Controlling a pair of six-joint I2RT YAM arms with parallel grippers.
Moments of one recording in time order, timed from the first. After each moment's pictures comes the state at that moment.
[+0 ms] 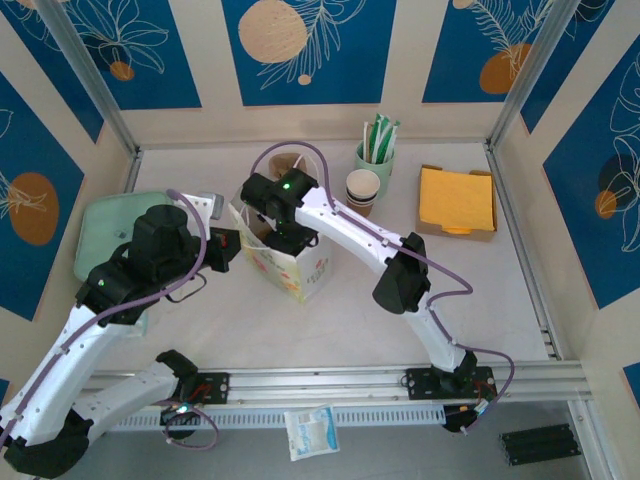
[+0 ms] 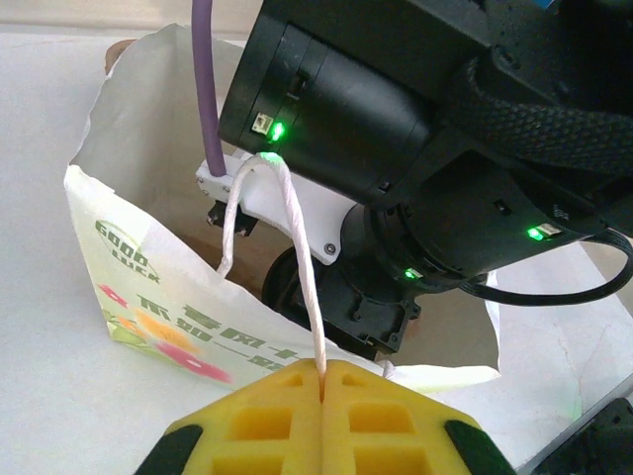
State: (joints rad) left arm -0.61 0.85 1.19 -0.86 0.06 -0.40; right arm 0.95 2.26 2.39 -1.60 0.14 0.19
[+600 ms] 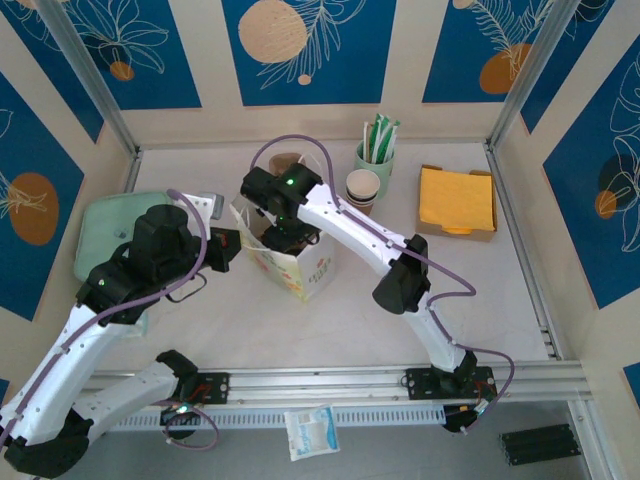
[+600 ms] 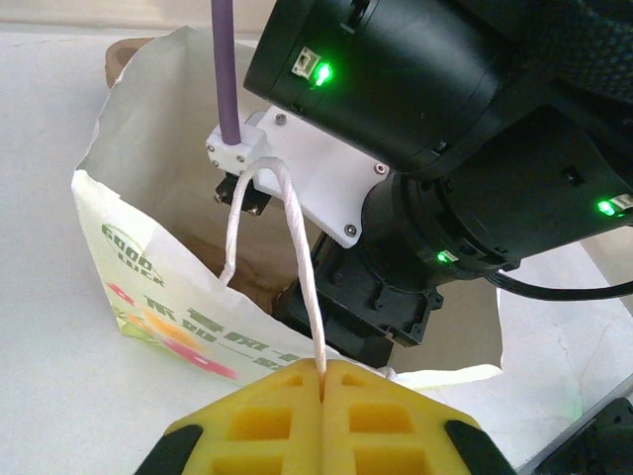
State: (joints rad) left arm -0.61 0.85 1.19 -0.86 0.06 -0.40; right arm 0.95 2.26 2.47 -1.64 0.14 0.19
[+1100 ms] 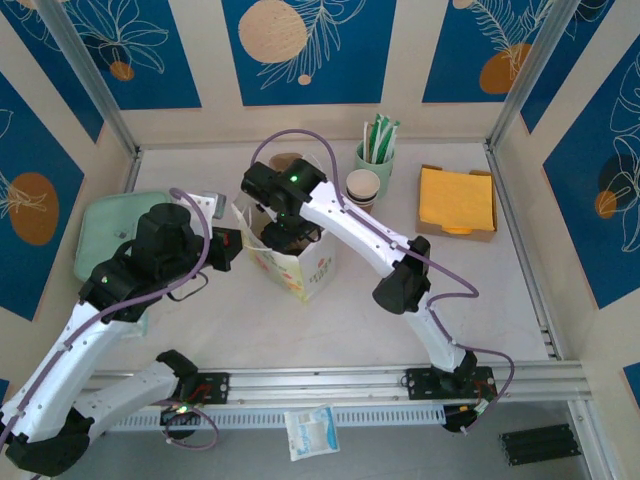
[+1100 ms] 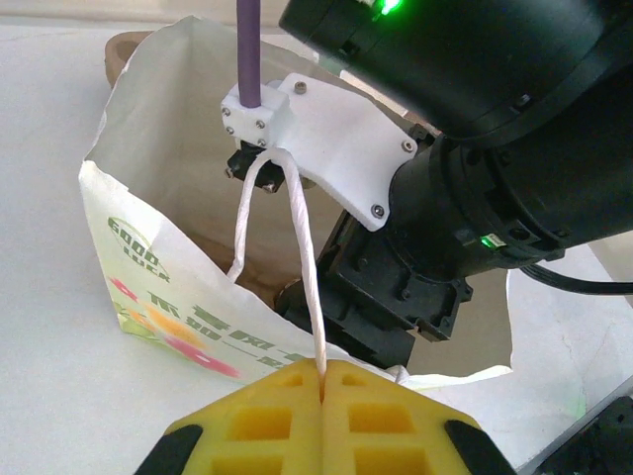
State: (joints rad) left arm -0.61 0.86 1.19 -0.86 0.06 -0.40; right arm 0.95 2.26 2.54 -1.67 0.14 0.20
